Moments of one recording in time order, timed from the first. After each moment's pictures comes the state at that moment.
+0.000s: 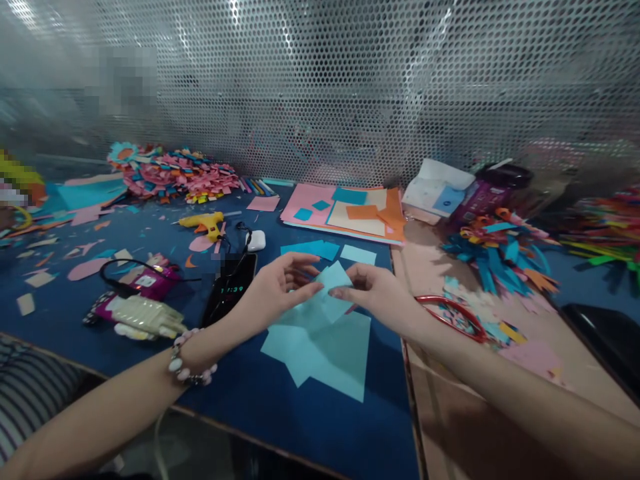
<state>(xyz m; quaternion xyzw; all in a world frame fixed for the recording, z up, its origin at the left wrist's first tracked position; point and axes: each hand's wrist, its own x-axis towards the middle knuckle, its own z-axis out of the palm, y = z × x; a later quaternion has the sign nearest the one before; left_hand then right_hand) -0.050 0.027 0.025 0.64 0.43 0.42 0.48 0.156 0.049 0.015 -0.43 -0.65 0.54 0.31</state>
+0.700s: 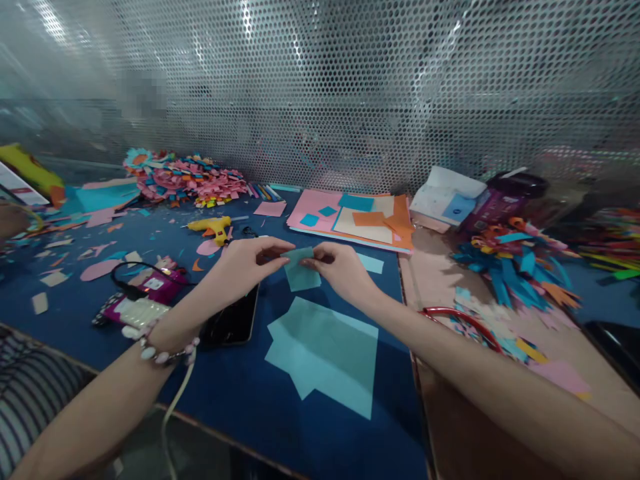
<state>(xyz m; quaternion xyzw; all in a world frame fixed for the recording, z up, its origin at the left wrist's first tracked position) -0.101 0.054 0.057 0.76 0.55 0.30 0.20 0.091 0.097 0.016 -0.39 -0.75 0.37 0.38</state>
